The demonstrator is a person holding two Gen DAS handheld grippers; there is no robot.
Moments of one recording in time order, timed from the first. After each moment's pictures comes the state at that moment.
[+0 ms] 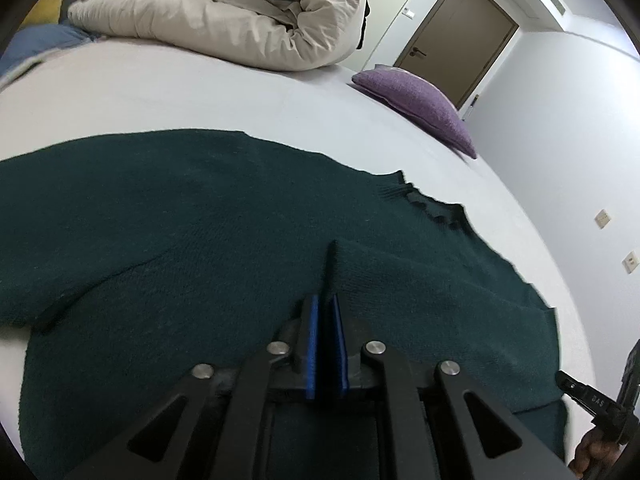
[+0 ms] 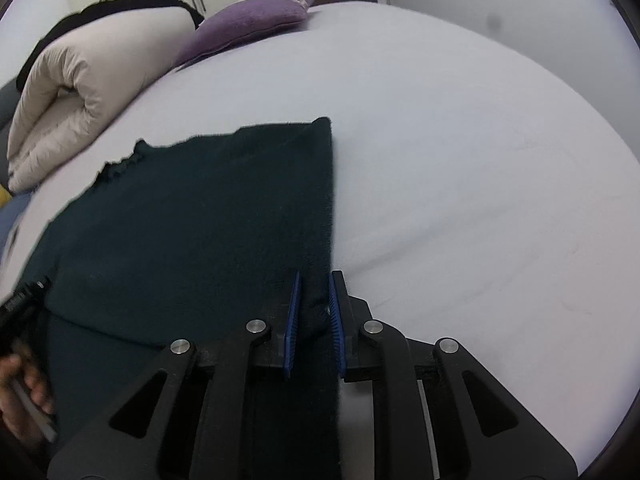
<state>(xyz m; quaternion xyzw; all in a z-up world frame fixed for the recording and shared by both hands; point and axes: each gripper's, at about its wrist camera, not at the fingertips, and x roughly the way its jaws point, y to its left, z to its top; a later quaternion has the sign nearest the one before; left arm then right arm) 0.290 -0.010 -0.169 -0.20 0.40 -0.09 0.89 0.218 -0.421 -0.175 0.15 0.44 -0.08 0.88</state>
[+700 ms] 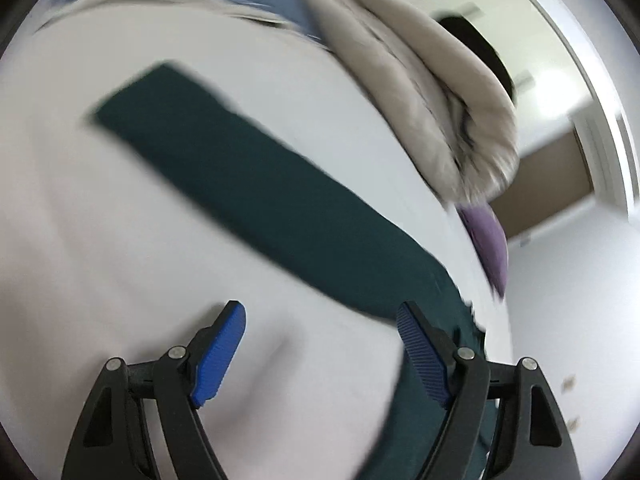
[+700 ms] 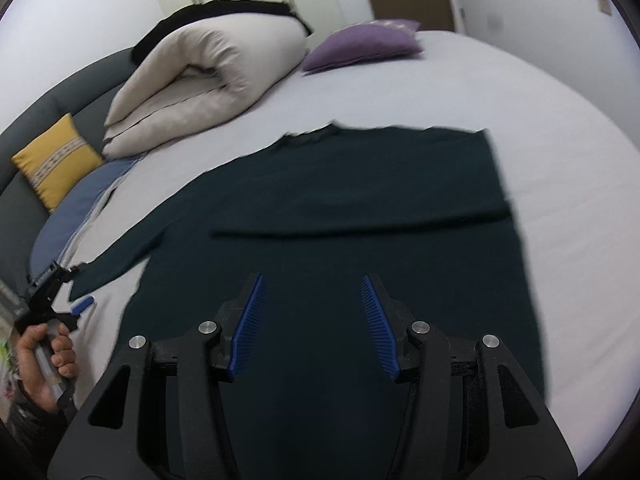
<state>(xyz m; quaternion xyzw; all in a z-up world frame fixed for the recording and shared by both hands) 0.120 0.236 -0.162 -0.45 0.34 0.07 0.82 0.070 -0.248 -0.103 0.13 0.40 0.07 0.91</state>
